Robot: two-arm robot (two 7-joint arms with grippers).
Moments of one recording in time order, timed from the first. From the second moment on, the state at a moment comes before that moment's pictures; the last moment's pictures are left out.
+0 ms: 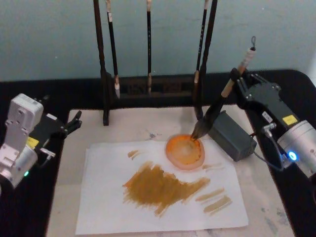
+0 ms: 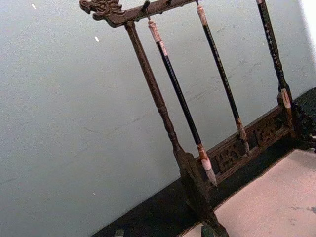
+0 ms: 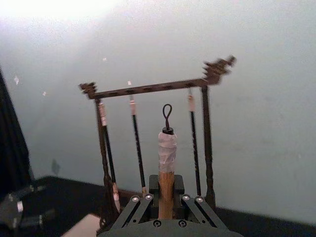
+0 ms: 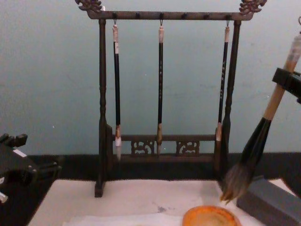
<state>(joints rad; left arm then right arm) -0.20 0.60 0.45 -1.41 -0.25 -0.12 0.03 0.02 0.30 -0.12 -1.72 0.49 -0.03 0.36</state>
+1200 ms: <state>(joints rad) -0.20 0.60 0.45 -1.41 -0.25 -0.12 0.03 0.20 0.21 -0.04 -1.41 0.97 0.31 0.22</state>
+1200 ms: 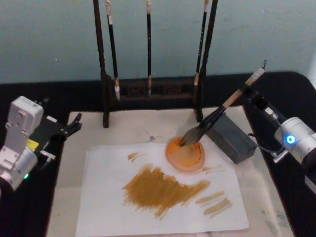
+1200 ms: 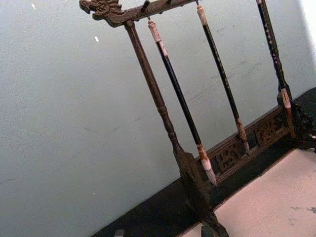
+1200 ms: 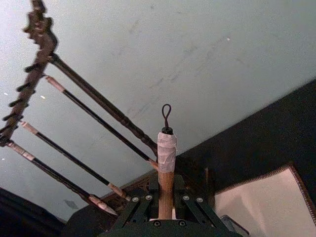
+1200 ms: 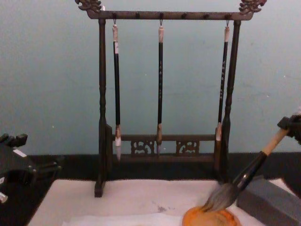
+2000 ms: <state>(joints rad) -0.20 0.60 0.45 -1.41 -0.25 -0.12 0.03 0.24 0.21 -0.05 -1.33 1.10 0.36 0.16</state>
